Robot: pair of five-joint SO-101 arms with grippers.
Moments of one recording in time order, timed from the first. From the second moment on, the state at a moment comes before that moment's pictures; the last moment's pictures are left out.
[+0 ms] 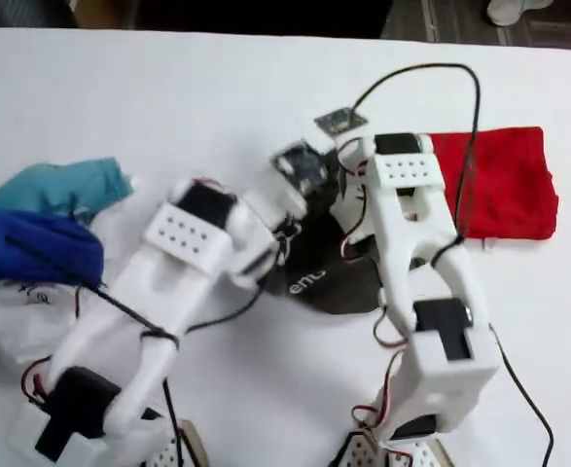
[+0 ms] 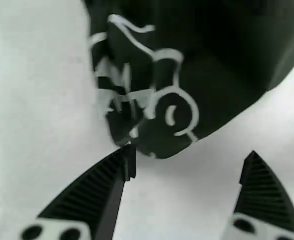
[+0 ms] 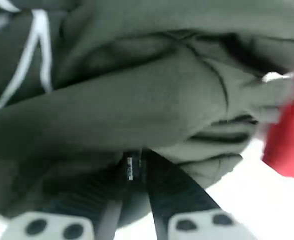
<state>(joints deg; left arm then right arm) 20.4 -12.0 24.7 71.7 -20.4 -9.7 10.9 0.3 84.4 23.6</state>
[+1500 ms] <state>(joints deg) -18.5 -10.6 -4.4 98.9 -31.3 -20.2 7.3 -7.0 84.0 19.1</state>
